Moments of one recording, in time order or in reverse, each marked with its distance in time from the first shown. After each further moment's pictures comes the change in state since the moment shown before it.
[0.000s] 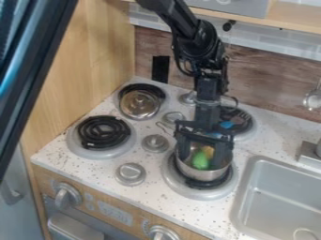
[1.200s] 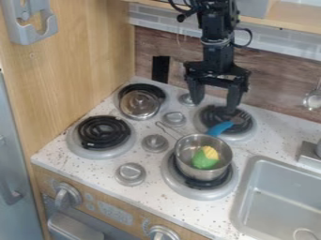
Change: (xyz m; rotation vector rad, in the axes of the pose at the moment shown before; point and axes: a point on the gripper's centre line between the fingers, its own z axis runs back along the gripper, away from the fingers) arm 0.007 -0.007 0.105 -0.008 -0.339 -0.106
